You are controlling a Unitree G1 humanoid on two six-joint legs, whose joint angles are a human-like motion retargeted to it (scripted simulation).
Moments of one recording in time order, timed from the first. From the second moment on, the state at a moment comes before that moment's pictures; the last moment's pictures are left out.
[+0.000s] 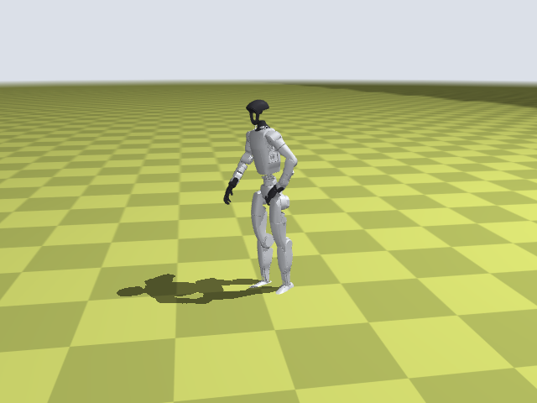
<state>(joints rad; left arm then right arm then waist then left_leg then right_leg) 0.34 0.46 -0.97 0.41 0.79 -0.29 0.27 -0.12 -0.55 0.68 0.59 -0.41 -0.20 -0.03 -0.02 -0.01 0.01 0.02 -0.07 0.38 -0.07 -0.12 0.10 -0.12 0.01 0.05 -0.05 -0.17 0.23</state>
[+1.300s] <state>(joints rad) 0.20 0.52 -0.78 0.56 0.51 -0.16 0.17 -0.19 -0.35 0.58 0.97 -0.30 -0.02 -0.11 -0.11 0.14 0.11 0.01 -0.06 0.17 0.11 -0.30 0.05 -0.15 0.22 0.30 0.05 0.02 0.26</state>
